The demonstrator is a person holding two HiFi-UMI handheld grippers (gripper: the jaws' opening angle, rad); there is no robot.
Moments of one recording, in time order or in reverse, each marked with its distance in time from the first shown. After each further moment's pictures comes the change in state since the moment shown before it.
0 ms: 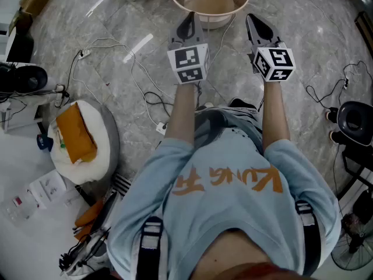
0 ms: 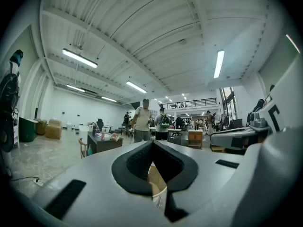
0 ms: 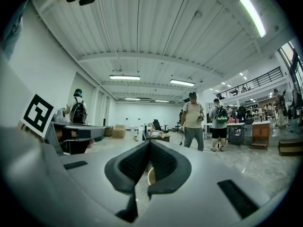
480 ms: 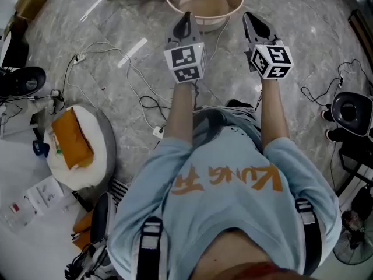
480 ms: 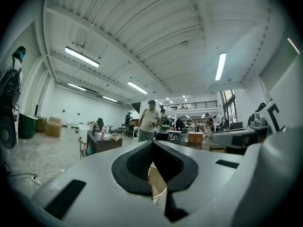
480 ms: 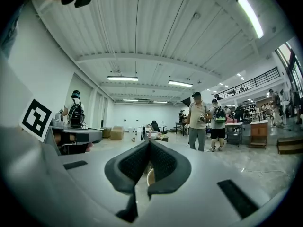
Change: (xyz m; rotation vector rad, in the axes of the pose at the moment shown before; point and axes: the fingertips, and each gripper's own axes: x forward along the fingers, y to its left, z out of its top) left arm -0.005 0.013 0.001 -0.028 -0.011 0.012; right arm 0.005 0.008 0.008 0.007 -0.015 -0.002
